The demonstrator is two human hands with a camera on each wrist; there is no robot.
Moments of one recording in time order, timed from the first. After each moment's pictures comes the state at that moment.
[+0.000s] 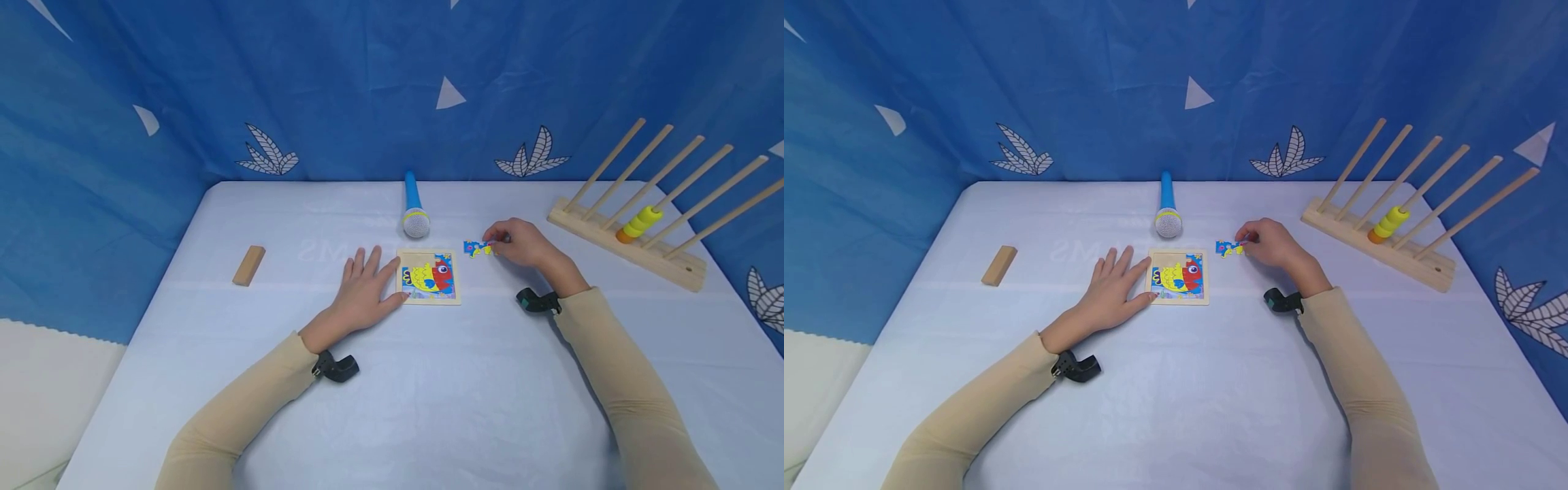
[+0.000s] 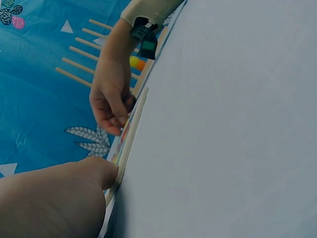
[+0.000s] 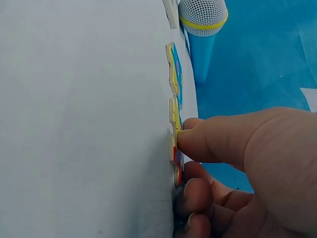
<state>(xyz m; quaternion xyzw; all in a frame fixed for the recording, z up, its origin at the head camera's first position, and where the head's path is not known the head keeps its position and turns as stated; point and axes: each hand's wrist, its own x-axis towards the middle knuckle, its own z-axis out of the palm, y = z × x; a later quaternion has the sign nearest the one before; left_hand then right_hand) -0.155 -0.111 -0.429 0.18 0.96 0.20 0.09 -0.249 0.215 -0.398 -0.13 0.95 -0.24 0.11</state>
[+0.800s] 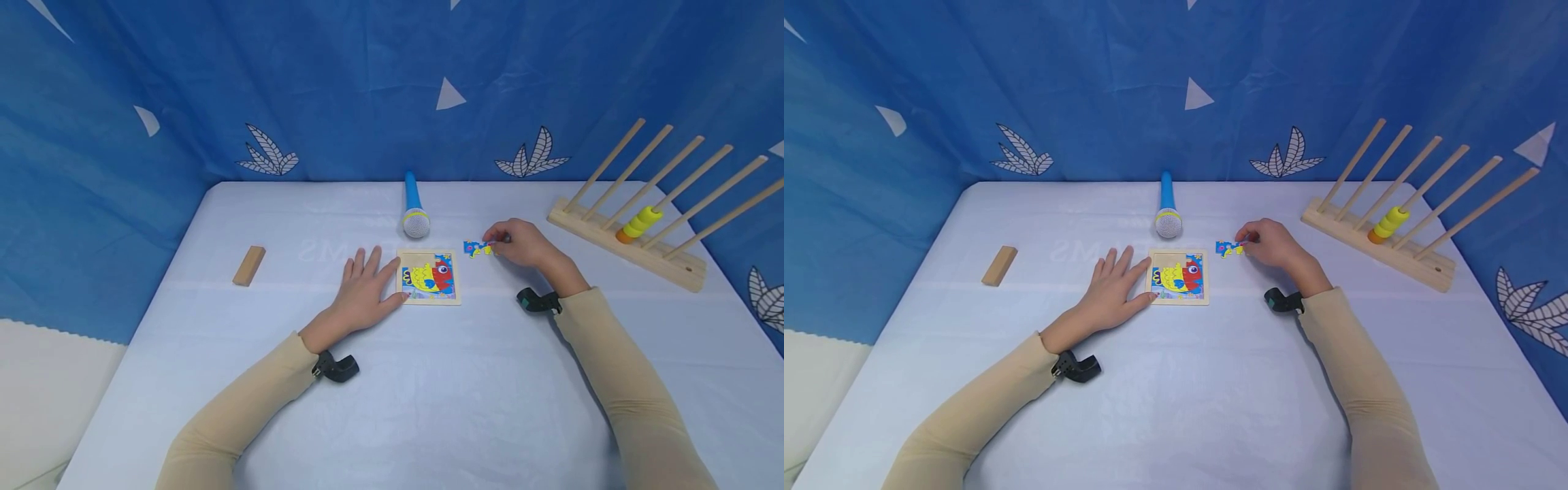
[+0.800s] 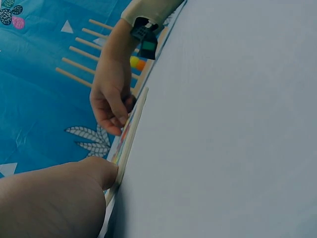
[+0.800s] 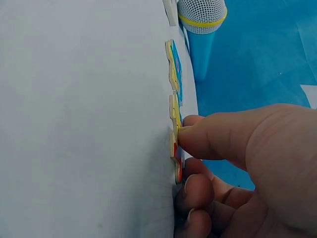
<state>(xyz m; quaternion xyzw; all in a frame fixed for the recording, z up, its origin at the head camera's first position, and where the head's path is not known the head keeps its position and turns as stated) -0.154 -0.112 -0.430 0.18 0.96 0.21 0.08 -0.251 0.215 -0.399 -0.12 0.95 -0.24 0.12</state>
